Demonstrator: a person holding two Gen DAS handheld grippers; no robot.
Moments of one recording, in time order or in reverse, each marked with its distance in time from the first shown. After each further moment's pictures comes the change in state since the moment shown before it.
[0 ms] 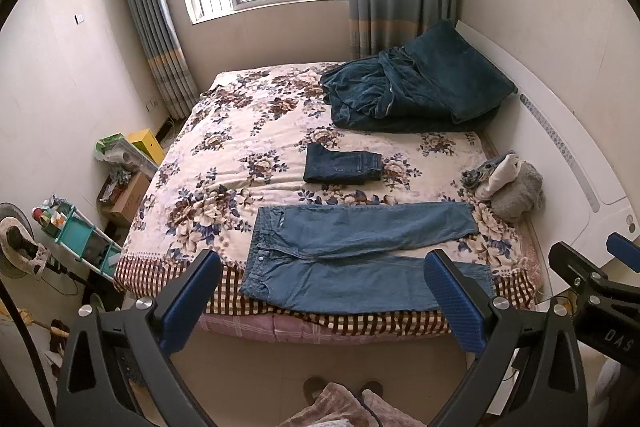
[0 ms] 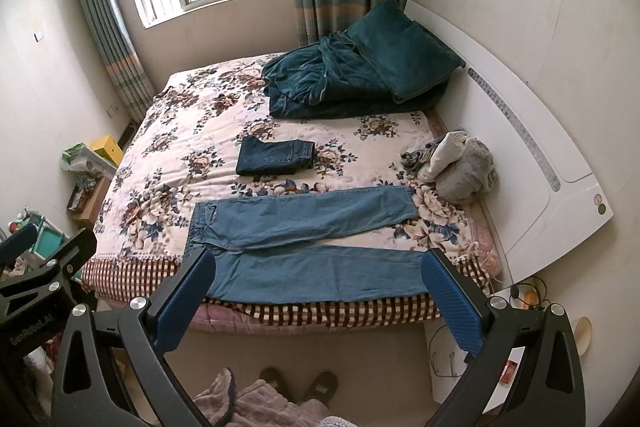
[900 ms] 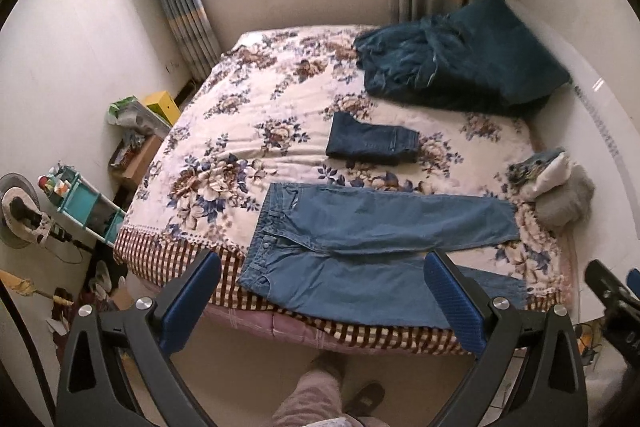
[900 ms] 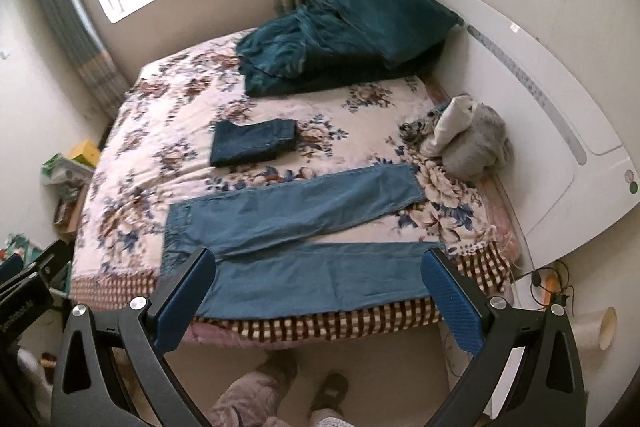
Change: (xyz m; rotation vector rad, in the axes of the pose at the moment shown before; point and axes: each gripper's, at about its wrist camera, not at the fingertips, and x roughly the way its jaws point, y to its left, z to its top) left arm 0.165 -0.005 0.017 -0.072 0.128 0.120; right arm 0.179 -0.014 0.028 0.106 0.119 -0.063
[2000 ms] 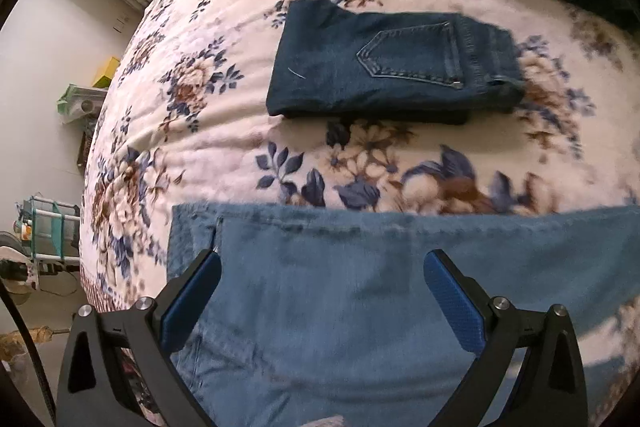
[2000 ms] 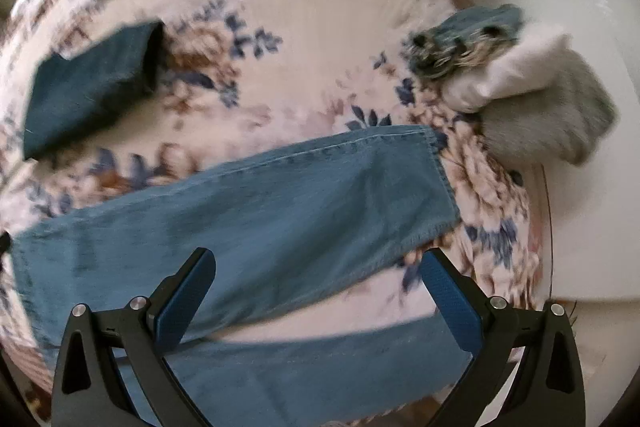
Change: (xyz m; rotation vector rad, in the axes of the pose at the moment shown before) left arm 0.513 -0.121 0.096 0.138 0.346 0.162; right arm 0.607 -0.054 0.143 -0.045 0.461 -0.251
